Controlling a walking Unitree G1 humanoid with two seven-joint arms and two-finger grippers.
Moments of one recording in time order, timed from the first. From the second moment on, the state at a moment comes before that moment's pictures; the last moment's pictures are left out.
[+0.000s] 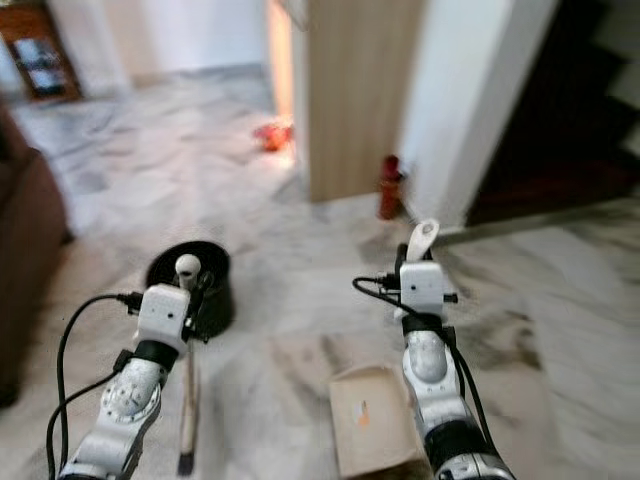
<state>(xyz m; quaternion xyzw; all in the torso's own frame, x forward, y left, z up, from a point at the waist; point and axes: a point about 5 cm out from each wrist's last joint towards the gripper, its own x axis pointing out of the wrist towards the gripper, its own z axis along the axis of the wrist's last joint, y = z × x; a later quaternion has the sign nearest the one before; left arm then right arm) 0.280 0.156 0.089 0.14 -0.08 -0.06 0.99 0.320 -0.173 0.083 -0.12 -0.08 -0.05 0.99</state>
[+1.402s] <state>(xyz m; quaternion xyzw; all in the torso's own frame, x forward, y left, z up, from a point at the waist) 0.289 0.156 0.093 0.14 -0.09 -0.05 0.99 0.320 -0.173 0.081 -0.13 -0.07 -0.04 0.99</state>
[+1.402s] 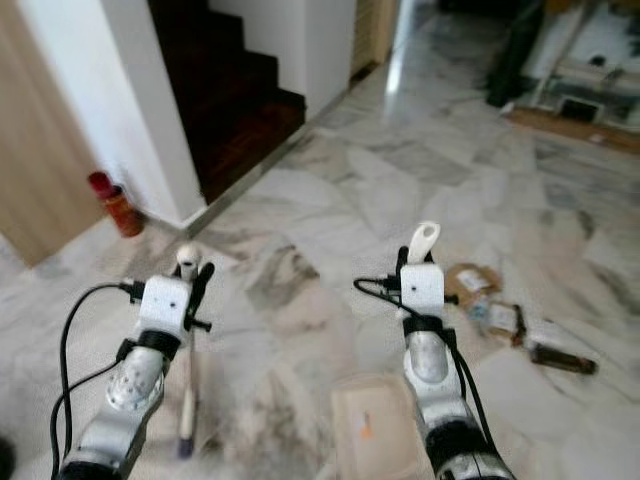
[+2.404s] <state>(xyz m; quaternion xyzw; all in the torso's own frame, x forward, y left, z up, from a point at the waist) 0.293 0.161 0.100 0.09 -0.10 -0.03 0.99 0.319 -0.166 0.079 -0.12 -0.08 -0.04 0.99</state>
